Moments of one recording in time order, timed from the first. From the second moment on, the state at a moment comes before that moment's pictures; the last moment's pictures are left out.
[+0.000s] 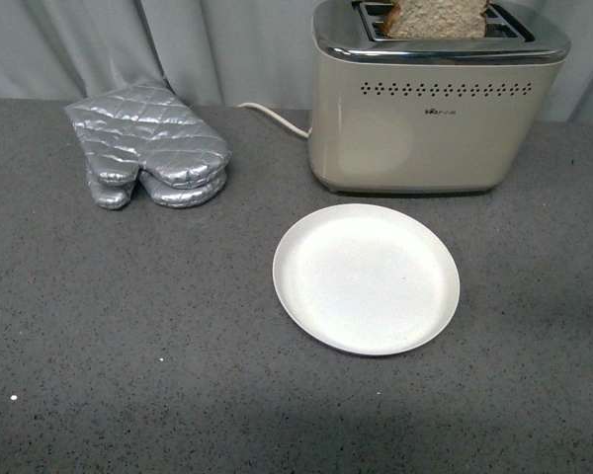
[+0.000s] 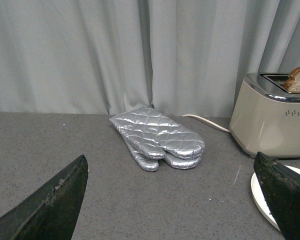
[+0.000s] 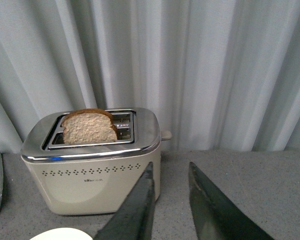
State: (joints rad) left arm 0.00 0.00 0.02 0.00 0.00 0.00; right arm 0.13 0.93 0.28 0.64 0.13 0.01
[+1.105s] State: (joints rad) left arm 0.00 0.00 0.02 0.00 0.00 0.00; right arm 0.00 0.39 0.00 0.39 0.00 0.00
